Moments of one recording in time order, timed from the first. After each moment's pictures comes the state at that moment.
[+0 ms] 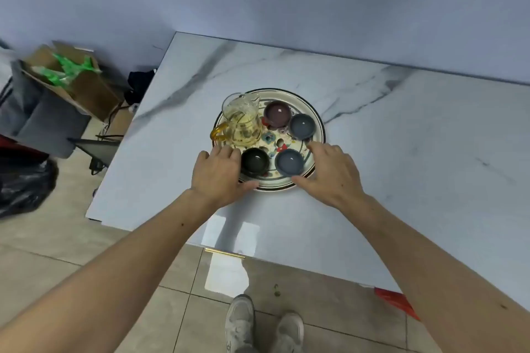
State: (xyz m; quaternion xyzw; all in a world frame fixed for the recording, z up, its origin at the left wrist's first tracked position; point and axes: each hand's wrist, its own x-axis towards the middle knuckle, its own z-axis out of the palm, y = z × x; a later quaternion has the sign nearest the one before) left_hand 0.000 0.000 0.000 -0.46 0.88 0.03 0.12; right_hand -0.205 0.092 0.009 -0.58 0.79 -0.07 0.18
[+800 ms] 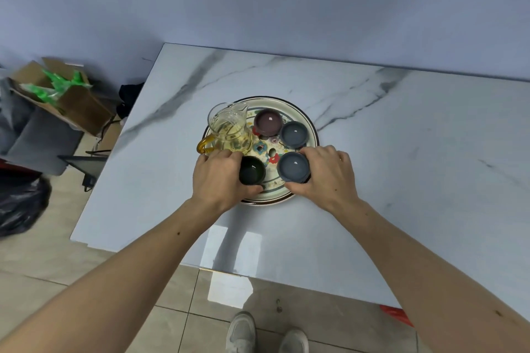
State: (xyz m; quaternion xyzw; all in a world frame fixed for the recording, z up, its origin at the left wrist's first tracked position) left_hand -0.030 -0.009 0.001 -0.50 0.86 0.10 0.03; right_hand -0.220 0.078 -0.010 -0.58 0.80 -0.11 0.11
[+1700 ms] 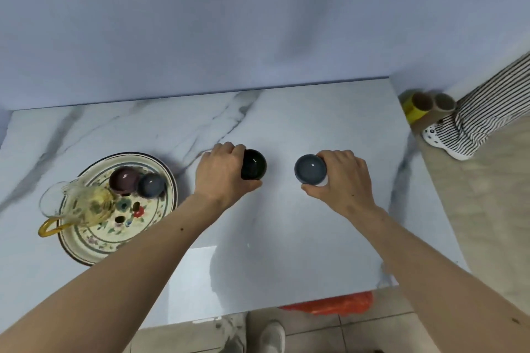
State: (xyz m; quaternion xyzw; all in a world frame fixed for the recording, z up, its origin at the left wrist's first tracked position) left_hand -0.324 0.073 0.082 -0.35 0.93 0.14 0.02; right_hand -0.488 0.242 0.078 -0.42 0.89 -0.11 0.11
